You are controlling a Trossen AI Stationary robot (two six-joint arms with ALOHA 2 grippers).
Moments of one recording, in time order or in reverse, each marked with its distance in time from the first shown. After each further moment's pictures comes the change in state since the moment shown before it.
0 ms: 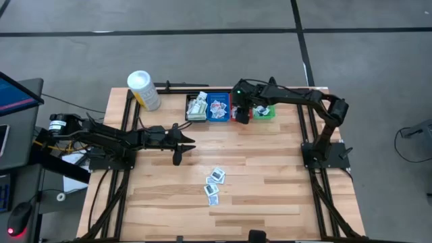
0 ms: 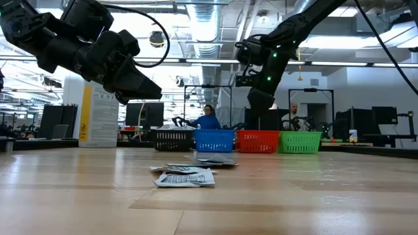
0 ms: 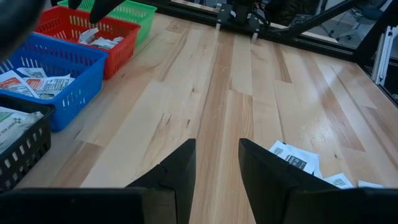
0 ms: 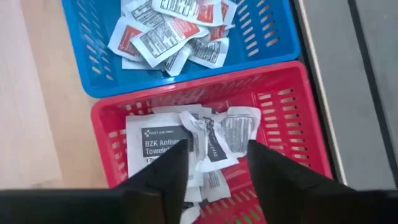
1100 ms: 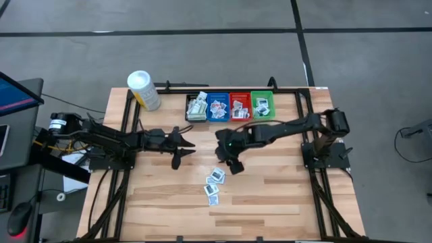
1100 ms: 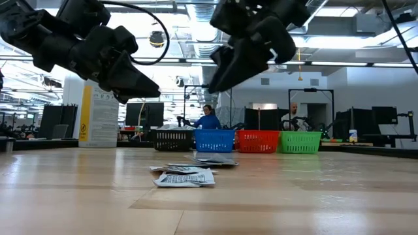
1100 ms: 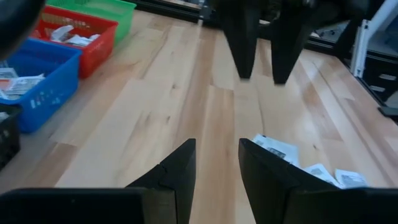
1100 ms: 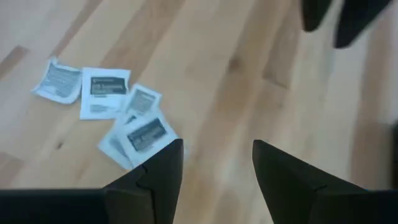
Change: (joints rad) left arm -0.054 0.000 -0.004 0.006 0.000 -0.003; right arm 0.567 -0.015 0.001 0.162 -0.234 -0.006
